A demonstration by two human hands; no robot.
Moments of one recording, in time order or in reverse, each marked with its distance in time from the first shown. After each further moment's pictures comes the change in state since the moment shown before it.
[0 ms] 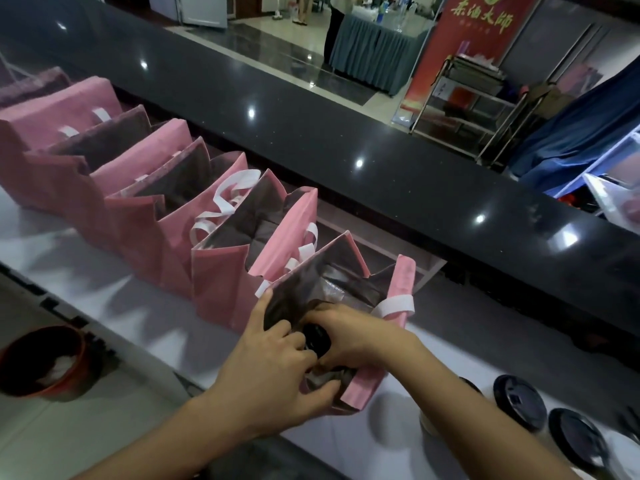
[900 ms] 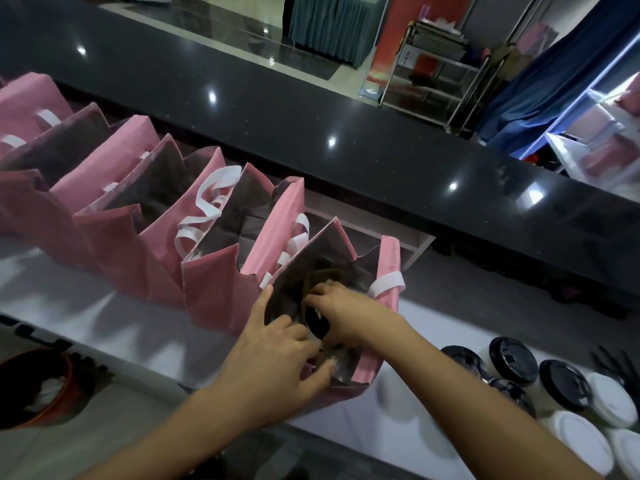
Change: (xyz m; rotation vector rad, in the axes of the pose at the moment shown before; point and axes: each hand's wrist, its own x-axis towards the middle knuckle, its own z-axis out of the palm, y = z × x) left_hand 0.004 -0.027 -0.006 -0.081 -0.144 0.063; right_hand 0.022 -0.004 0.010 -0.189 0.101 0.105
